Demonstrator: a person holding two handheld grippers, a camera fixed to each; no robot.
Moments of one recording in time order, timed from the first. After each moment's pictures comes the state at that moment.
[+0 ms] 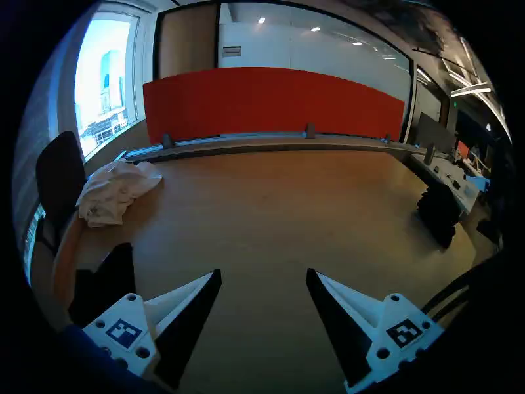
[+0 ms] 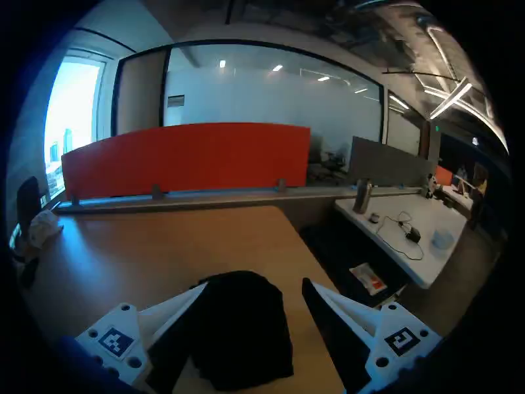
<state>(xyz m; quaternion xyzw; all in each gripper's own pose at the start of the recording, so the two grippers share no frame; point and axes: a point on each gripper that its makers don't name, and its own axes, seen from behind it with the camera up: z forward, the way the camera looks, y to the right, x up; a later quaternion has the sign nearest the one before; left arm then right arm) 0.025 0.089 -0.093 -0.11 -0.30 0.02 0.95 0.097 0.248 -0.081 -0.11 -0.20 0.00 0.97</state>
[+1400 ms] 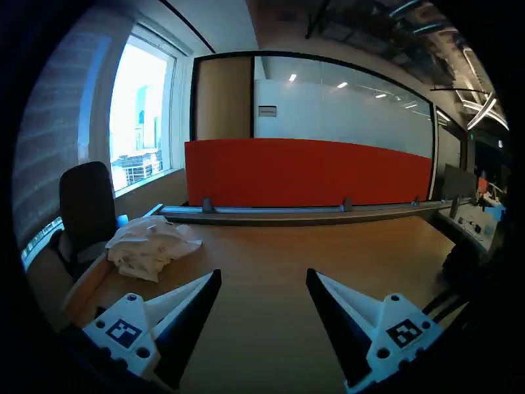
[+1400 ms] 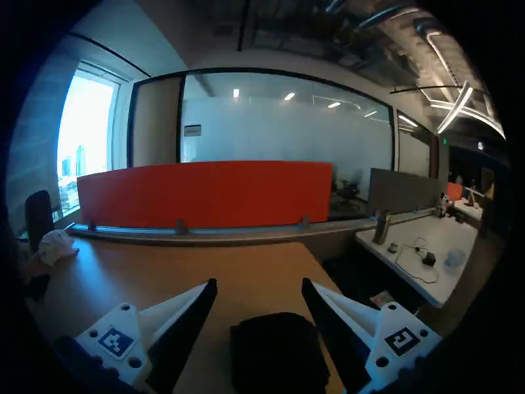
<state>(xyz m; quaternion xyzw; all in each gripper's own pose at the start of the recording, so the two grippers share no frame) 0.120 0.030 -0.024 -0.02 -0.14 0.00 0.99 0.155 0.187 -0.046 -0.07 -0.12 0.00 0.99</state>
